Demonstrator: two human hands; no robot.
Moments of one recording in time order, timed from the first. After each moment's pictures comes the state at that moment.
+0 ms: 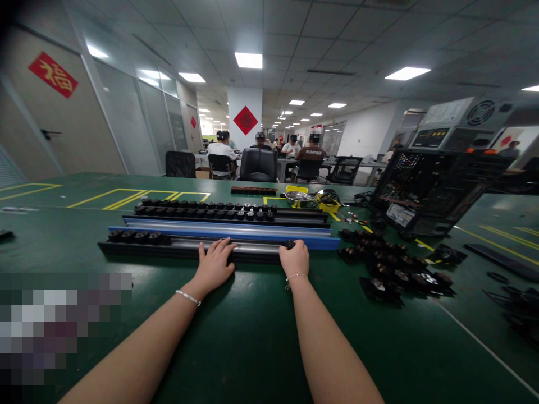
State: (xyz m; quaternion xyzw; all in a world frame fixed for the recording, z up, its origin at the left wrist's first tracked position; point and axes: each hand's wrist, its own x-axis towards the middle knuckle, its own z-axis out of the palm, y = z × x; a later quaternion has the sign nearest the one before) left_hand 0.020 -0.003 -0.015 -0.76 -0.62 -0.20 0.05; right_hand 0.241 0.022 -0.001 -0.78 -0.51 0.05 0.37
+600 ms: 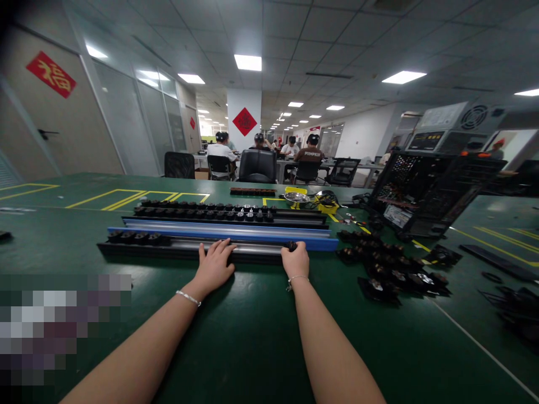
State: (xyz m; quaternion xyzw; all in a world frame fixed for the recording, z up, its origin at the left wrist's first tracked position) left_hand 0.021 -0.004 -0.014 -0.76 -0.62 -0.19 0.06; right_hand 0.246 0.019 0.000 -0.79 -0.48 0.12 0.37
